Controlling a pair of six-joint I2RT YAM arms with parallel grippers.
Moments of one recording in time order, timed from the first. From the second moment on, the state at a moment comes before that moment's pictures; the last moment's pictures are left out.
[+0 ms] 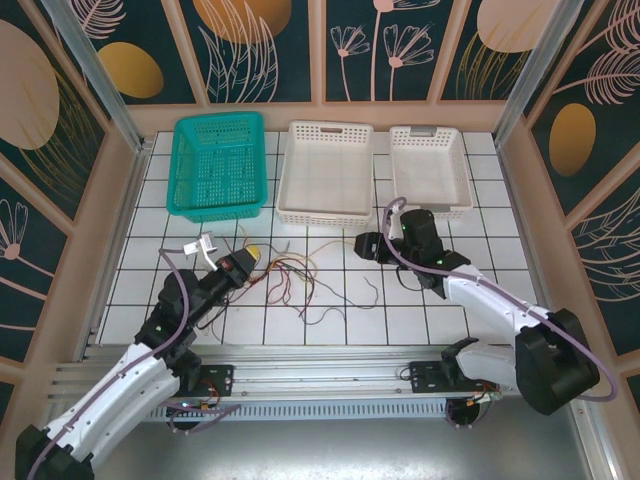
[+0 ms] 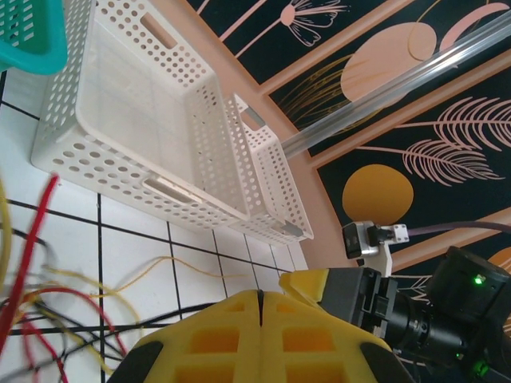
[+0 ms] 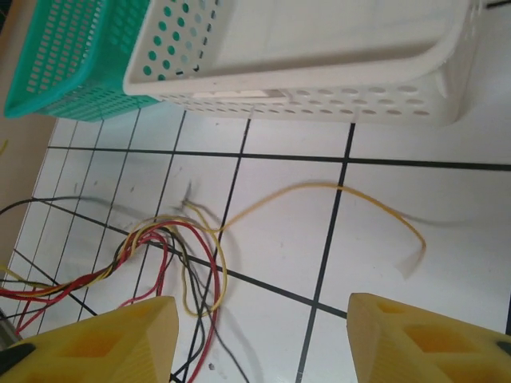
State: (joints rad) left arm -0.55 0.52 0.26 0.17 0.12 -1.00; right arm 0.50 1.16 0.61 -0.06 -0.32 0.57
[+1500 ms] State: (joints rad) left arm -0.55 0.52 0.45 0.16 0.15 -1.03; right arm 1.01 1.87 0.91 0.12 -0.03 0.59
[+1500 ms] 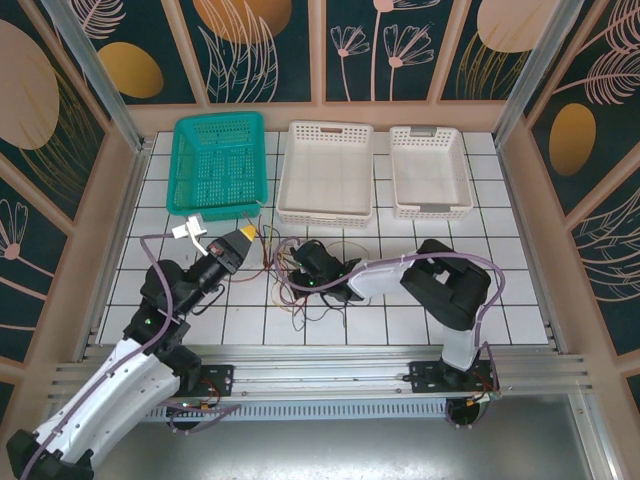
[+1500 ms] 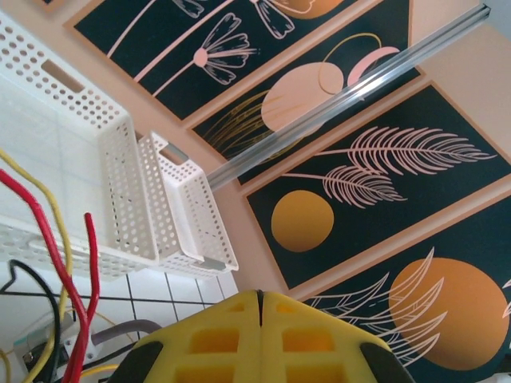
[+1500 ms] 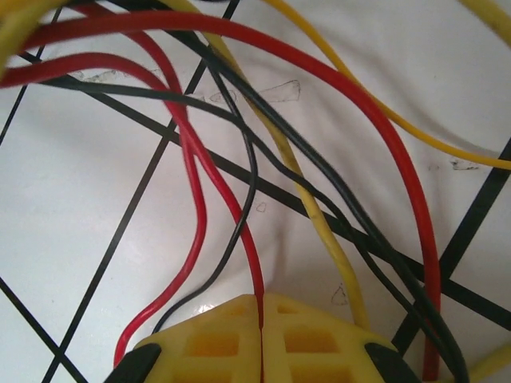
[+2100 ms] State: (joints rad) left arm -0.55 0.47 0.76 -0.22 0.03 -0.81; right arm 0.81 1.70 0.67 0.23 -0.08 0.63
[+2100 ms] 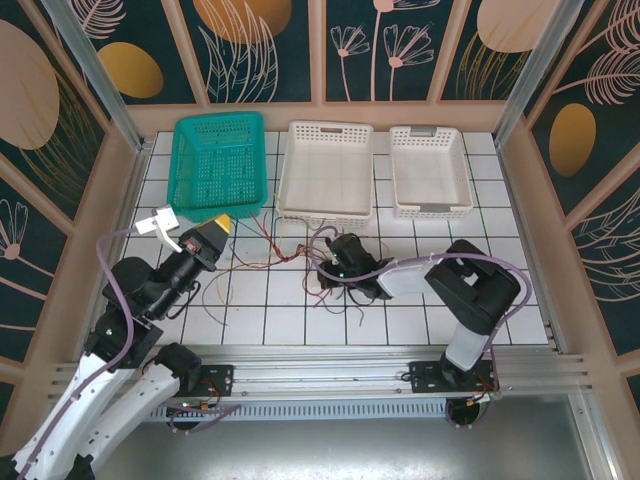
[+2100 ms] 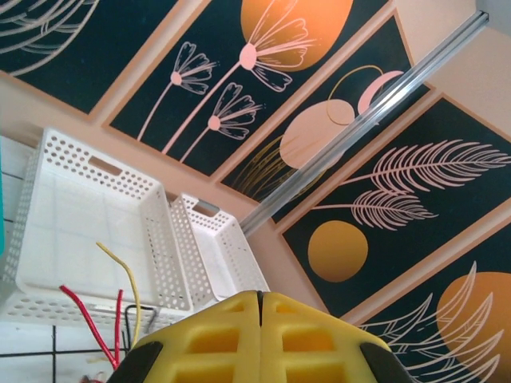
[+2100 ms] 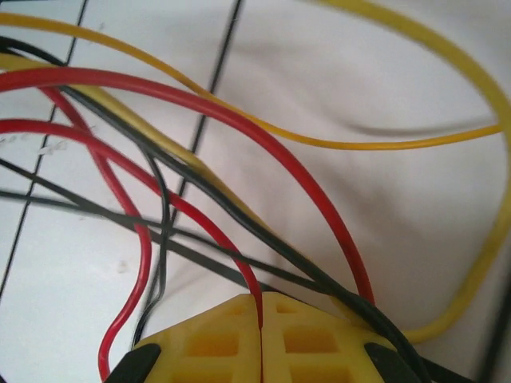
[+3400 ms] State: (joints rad) left arm -0.55 0.72 1.58 -0.47 -0.31 -0.36; right arm 0.59 1.53 0.48 0.23 -0.15 0.66
